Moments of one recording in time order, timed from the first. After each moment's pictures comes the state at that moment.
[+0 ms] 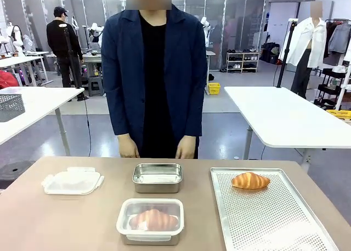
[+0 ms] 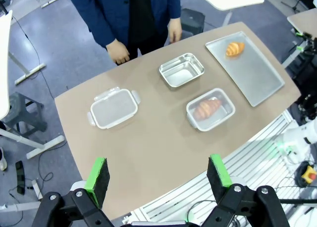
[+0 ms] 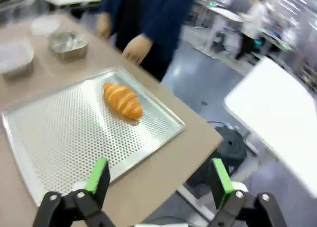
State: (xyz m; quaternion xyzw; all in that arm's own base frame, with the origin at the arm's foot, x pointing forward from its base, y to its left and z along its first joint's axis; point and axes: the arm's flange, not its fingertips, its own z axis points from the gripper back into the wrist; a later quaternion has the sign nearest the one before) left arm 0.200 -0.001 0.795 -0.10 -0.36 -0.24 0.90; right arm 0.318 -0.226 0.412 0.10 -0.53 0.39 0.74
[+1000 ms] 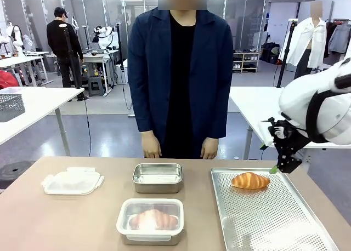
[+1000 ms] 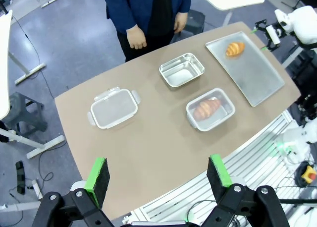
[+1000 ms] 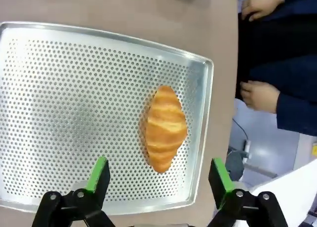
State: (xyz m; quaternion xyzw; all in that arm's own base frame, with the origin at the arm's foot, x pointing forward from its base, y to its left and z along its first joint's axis) left arm 0.200 -0.001 0.795 -0.10 -0.36 -0.24 0.90; right arm 0.481 0.011 0.413 -0.01 -0.25 0.72 0.64
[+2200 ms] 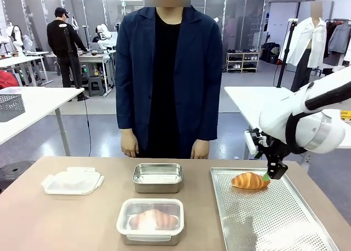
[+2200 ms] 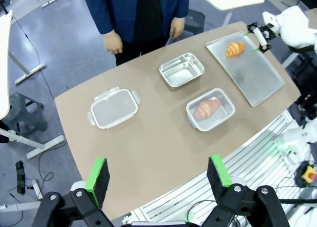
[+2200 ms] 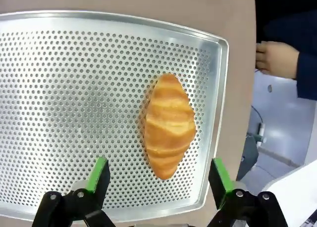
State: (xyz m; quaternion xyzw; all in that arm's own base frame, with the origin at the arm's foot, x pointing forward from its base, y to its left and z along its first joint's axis) left arm 0.200 -0.001 0.795 -0.10 -0.36 -0.24 0.90; right arm 0.515 0.030 0.375 -0.03 -0.19 0.72 0.67
